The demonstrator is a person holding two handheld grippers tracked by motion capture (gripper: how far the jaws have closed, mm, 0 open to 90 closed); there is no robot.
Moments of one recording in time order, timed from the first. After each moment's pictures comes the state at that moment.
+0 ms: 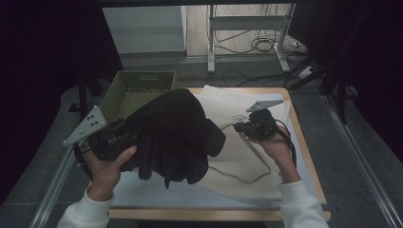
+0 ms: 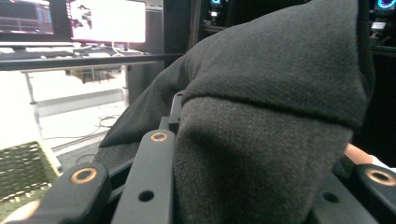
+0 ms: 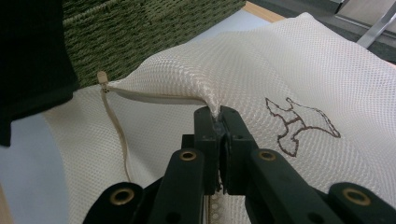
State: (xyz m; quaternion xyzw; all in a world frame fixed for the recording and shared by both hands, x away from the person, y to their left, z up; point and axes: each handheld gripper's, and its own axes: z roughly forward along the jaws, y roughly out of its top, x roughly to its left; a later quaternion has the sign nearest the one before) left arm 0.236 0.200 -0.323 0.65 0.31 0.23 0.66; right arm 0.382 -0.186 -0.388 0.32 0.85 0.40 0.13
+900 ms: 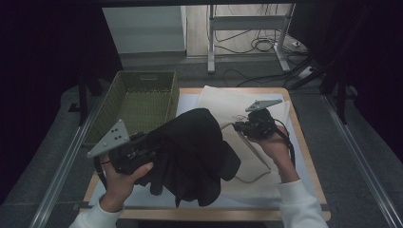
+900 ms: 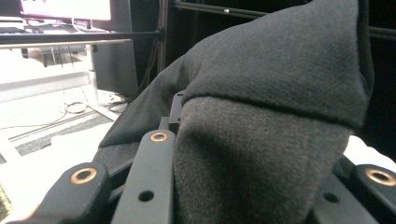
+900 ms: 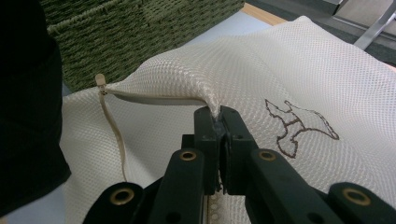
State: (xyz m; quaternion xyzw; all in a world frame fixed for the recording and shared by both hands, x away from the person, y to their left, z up) left arm 0.227 0.165 -0.344 0.69 0.28 0.18 0.65; right arm 0.384 -0.183 -0.389 0.32 0.85 0.40 0.13
